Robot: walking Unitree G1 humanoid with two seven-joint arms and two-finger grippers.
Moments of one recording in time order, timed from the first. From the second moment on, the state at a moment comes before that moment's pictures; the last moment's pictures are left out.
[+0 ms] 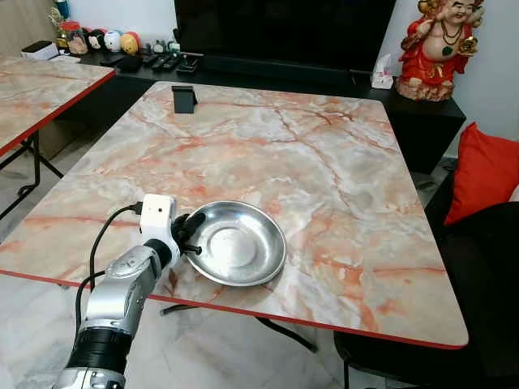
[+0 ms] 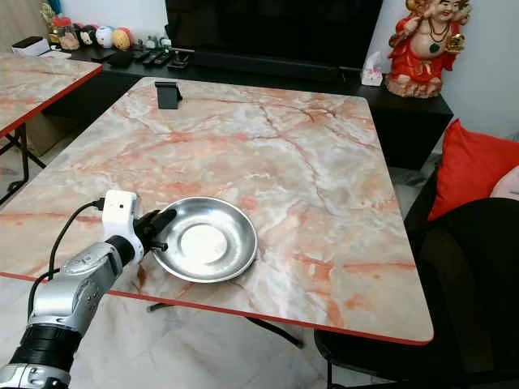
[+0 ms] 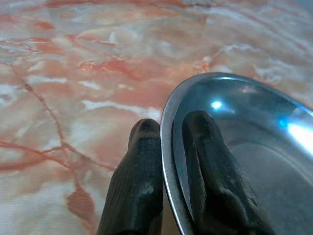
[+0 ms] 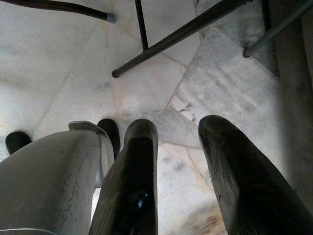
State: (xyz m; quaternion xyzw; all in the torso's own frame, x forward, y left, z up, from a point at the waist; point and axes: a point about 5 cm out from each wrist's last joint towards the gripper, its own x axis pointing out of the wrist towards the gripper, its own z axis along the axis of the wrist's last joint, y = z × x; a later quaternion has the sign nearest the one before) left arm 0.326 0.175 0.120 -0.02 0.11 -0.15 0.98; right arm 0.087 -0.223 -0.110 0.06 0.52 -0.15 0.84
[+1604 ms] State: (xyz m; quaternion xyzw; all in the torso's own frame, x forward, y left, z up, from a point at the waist) left arm 0.330 0.172 0.163 0.08 -0.07 -0.09 0.99; right arm 0.088 -0.223 -0.110 0.06 0.52 -0.15 0.84
